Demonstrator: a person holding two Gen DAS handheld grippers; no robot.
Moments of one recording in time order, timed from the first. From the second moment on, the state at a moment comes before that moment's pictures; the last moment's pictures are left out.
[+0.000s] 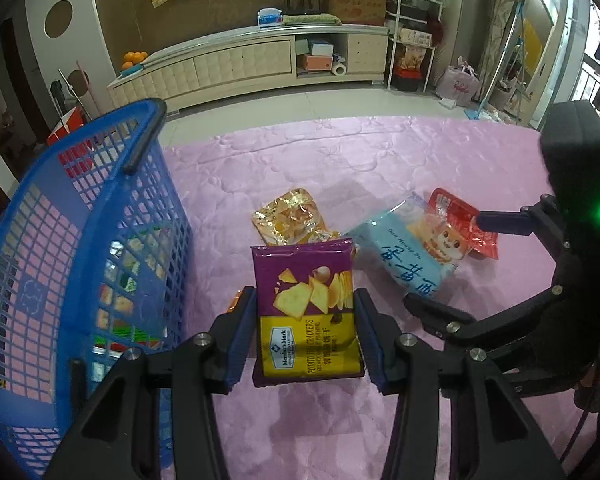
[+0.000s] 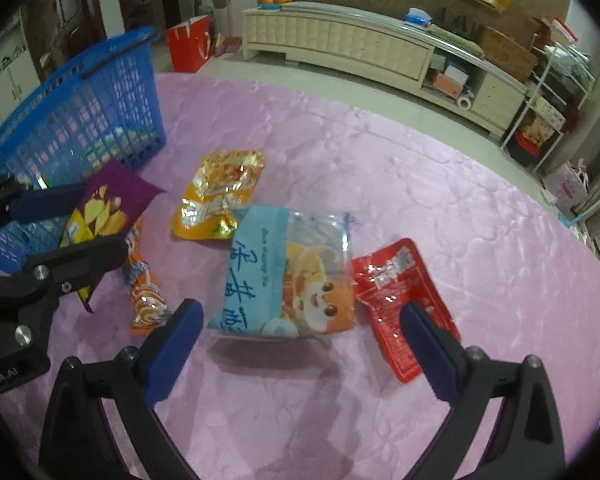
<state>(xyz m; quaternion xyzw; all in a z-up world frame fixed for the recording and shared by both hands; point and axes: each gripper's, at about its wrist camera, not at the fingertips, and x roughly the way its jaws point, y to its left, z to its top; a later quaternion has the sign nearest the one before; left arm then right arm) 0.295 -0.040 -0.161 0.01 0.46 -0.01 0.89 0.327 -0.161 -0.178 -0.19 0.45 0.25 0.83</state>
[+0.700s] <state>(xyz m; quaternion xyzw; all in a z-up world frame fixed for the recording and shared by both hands) 0.268 -0.049 -0.157 0.01 0.46 -0.03 0.89 0.297 -0.185 -0.162 -0.16 0.44 0.27 0.84</state>
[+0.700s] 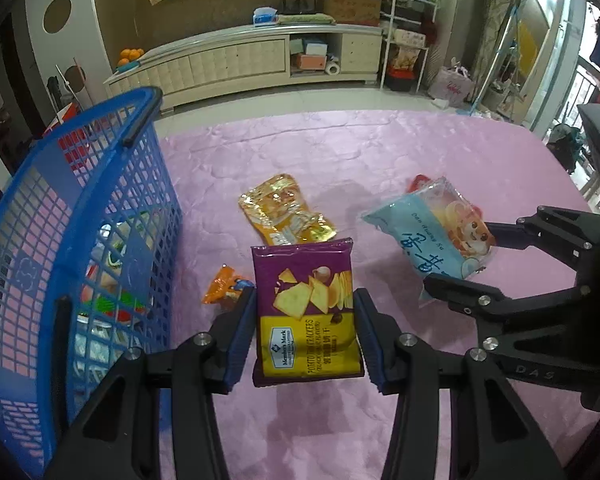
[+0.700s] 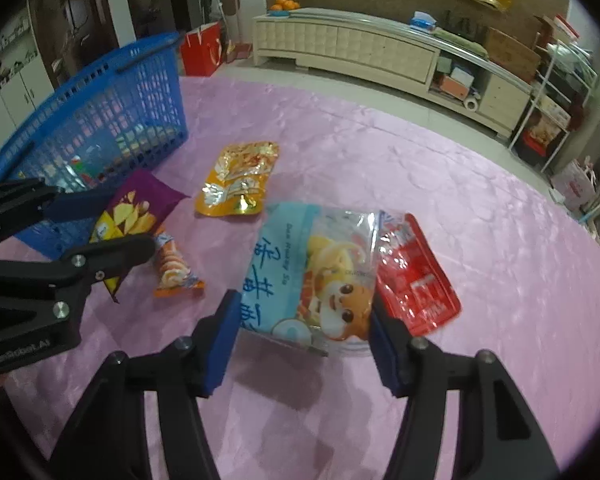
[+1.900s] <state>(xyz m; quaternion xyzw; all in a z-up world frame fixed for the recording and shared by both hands) 0.136 0.046 -0.025 -0.01 0.35 -0.02 0.94 0.165 -0.144 -0.021 -0.13 0.34 0.28 0.89</state>
